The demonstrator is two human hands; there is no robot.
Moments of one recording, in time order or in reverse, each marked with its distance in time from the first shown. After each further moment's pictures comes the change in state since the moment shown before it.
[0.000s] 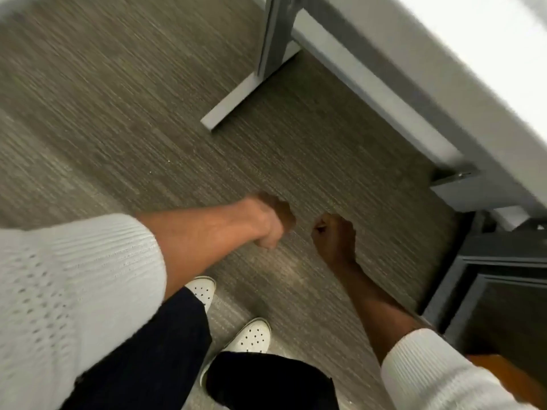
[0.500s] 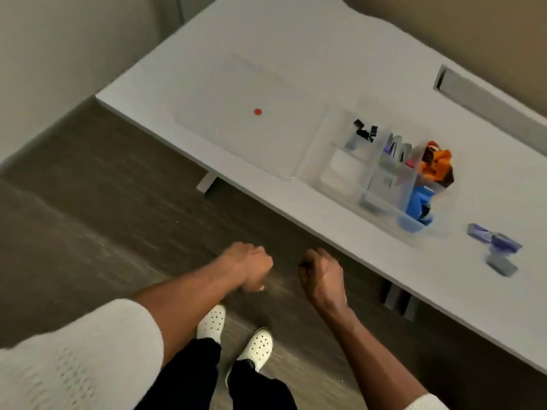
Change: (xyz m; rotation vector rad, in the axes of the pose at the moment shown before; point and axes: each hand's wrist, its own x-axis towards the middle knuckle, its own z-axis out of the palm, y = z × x) left_hand -0.246 0.031 -0.157 -0.059 0.124 0.050; right_hand -0.172 -0.125 -0.289 0.038 0.053 -0.095
